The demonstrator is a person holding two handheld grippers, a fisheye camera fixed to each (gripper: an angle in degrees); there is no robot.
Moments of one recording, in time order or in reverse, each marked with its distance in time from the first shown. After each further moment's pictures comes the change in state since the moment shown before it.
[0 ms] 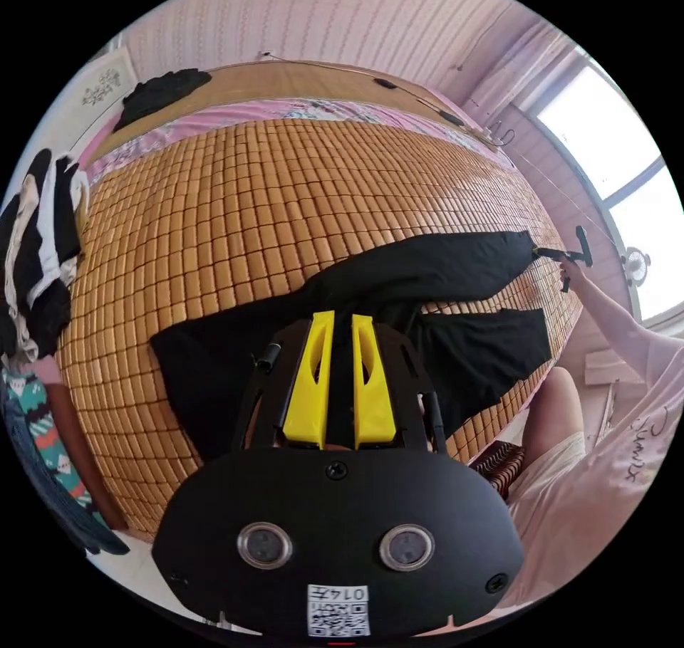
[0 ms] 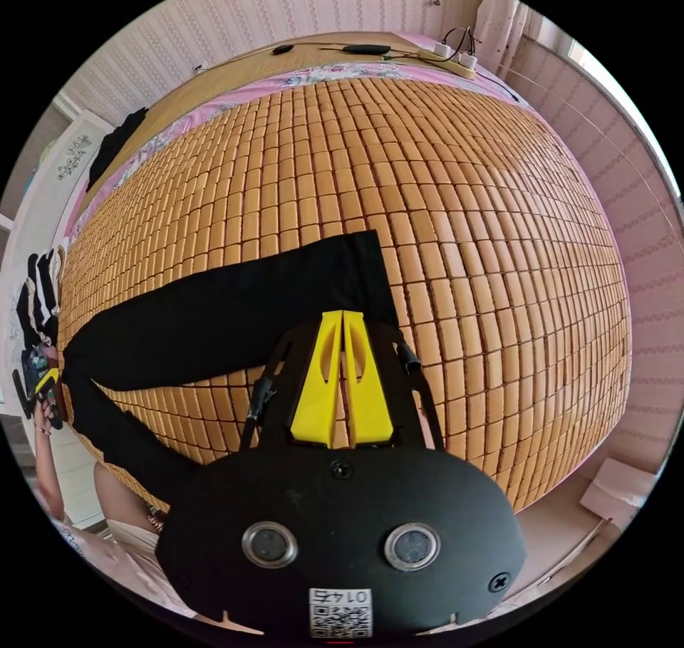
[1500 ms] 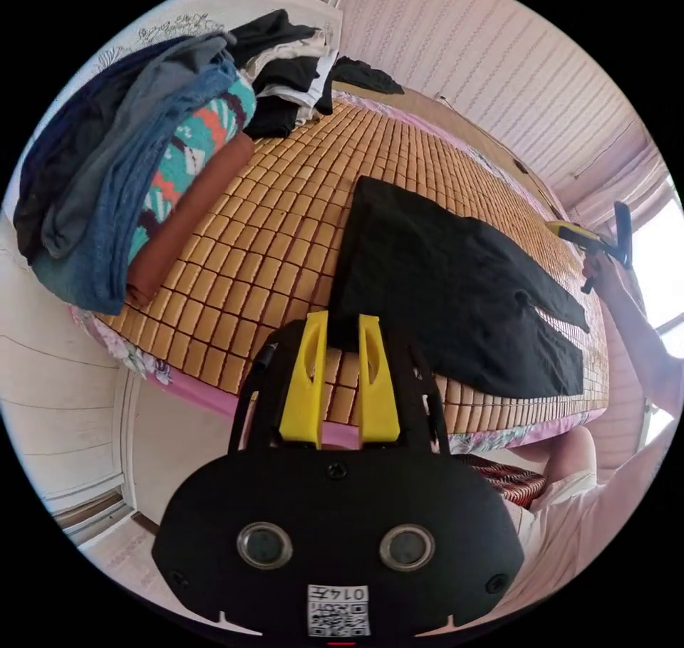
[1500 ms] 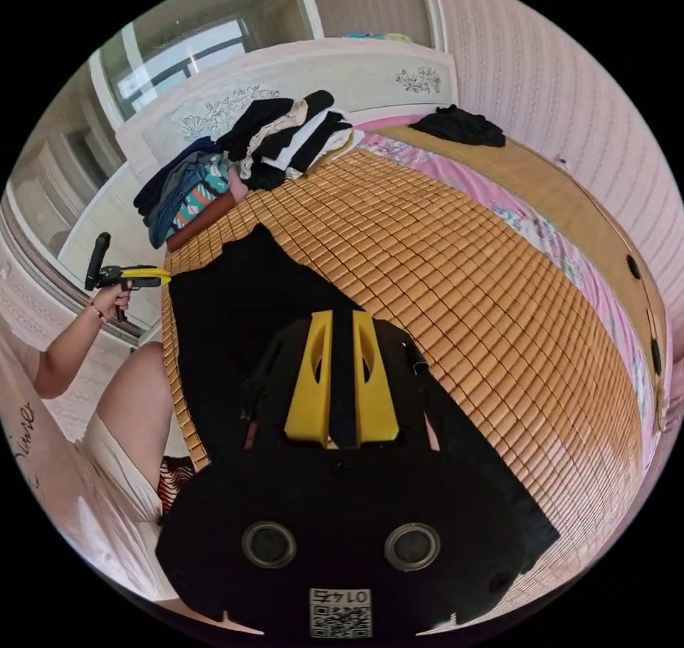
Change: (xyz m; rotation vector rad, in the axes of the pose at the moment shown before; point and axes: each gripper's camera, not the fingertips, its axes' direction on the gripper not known) left arm -0.098 0.273 -0.052 0.180 -0.213 -0.358; right arm -0.466 0.023 -0.104 0.249 -0.366 -0.827
